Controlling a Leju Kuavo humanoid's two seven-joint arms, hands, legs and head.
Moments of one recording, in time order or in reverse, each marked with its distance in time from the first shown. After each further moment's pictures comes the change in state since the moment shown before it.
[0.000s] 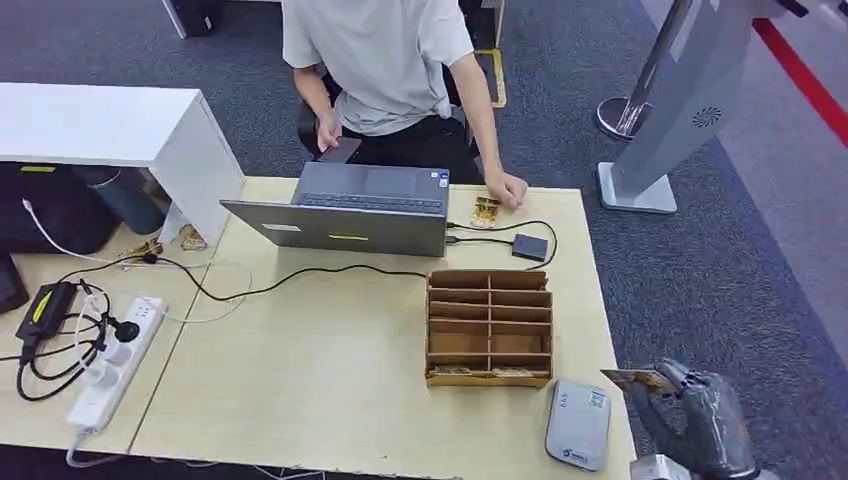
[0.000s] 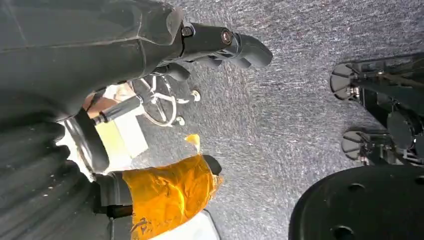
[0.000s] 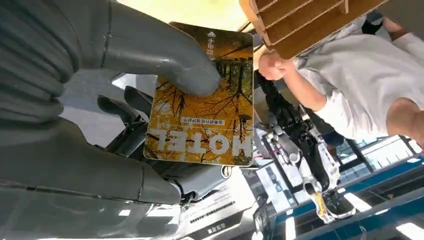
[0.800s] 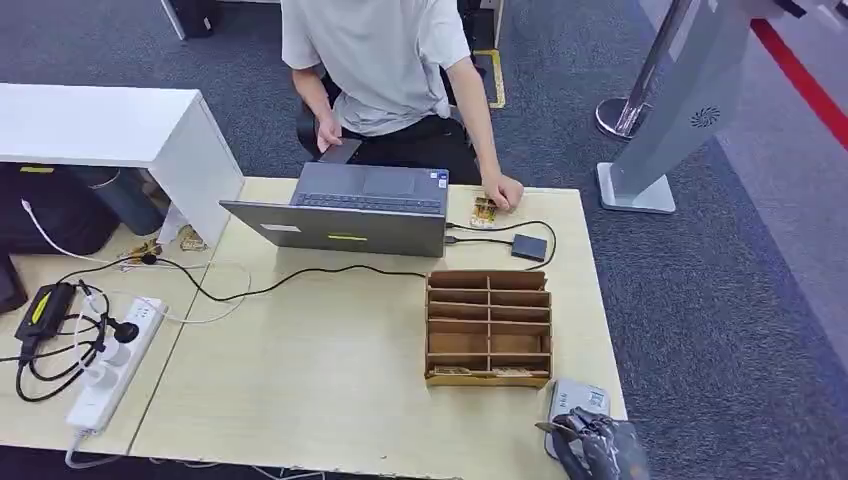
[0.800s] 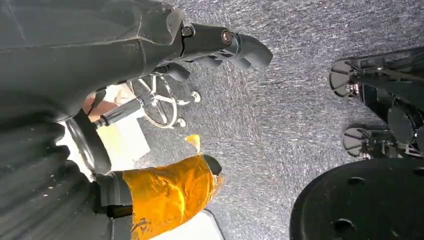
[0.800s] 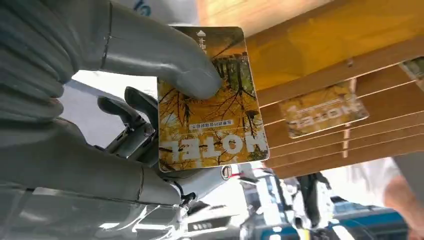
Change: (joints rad) left arm -0.004 0.006 -0.041 0.000 0.012 -0.013 -0.001; right arm -0.085 0.186 0.169 0.441 0.380 -0.256 -0.020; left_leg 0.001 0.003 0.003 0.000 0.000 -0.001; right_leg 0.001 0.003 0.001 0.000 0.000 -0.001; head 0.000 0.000
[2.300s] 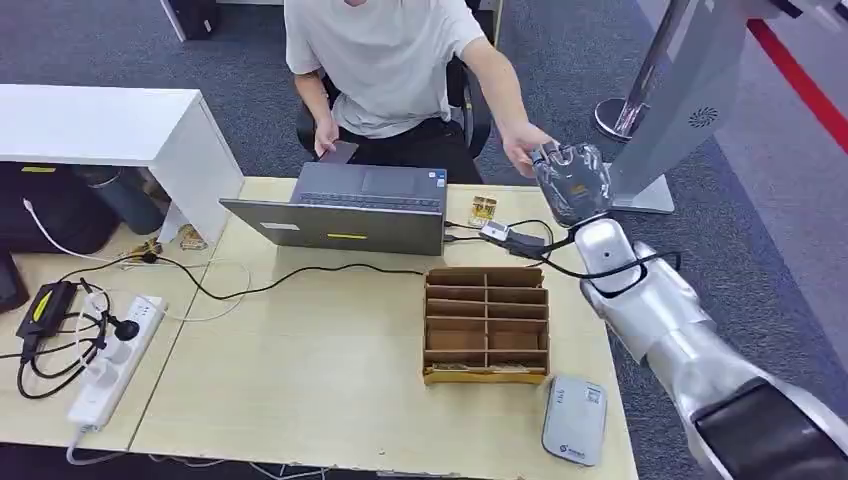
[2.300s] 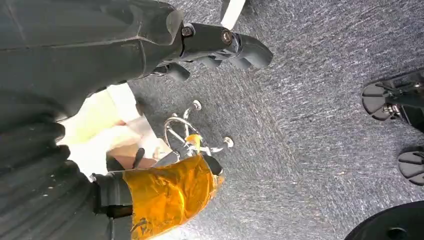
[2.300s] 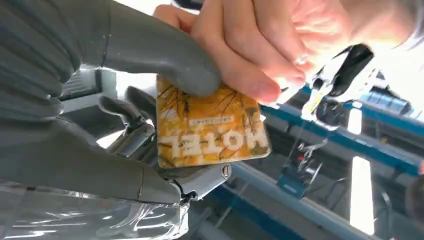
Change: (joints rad) left arm -0.069 0.084 -0.158 -0.018 -0.100 -0.016 0.090; right arm -1.172 -0.009 0.535 0.648 0.614 0.028 0.770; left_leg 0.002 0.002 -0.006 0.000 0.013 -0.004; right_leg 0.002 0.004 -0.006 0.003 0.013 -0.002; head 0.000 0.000
